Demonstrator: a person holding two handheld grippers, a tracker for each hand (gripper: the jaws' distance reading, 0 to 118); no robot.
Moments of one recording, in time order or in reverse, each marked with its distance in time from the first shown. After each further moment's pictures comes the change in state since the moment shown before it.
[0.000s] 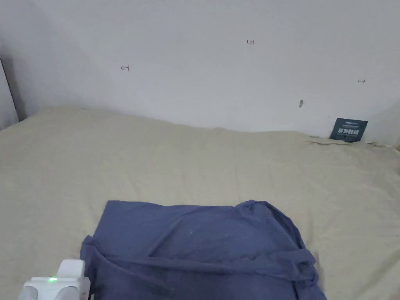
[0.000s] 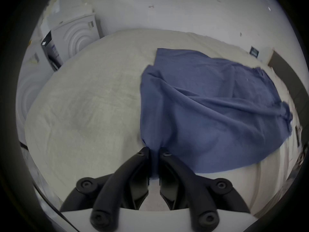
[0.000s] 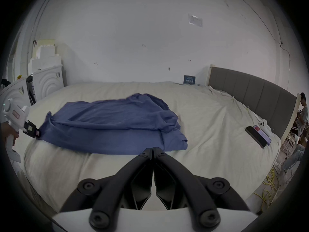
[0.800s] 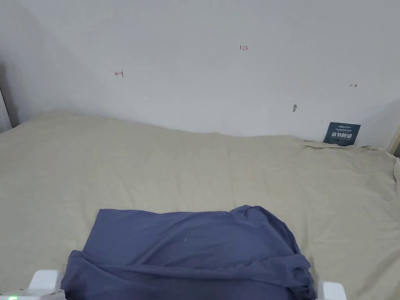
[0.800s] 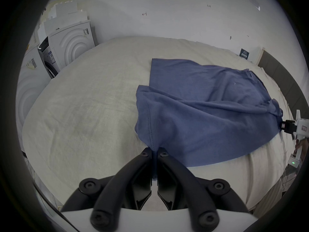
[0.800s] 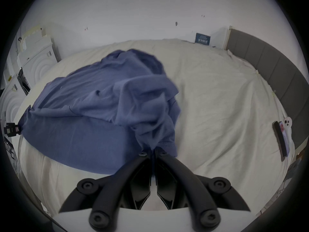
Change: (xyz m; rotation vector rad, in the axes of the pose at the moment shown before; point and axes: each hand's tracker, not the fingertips) left arm -0.038 -0.009 0.033 0.076 -0.116 0.046; right arm 0.071 0.042 -0.145 -0.316 0.103 0.014
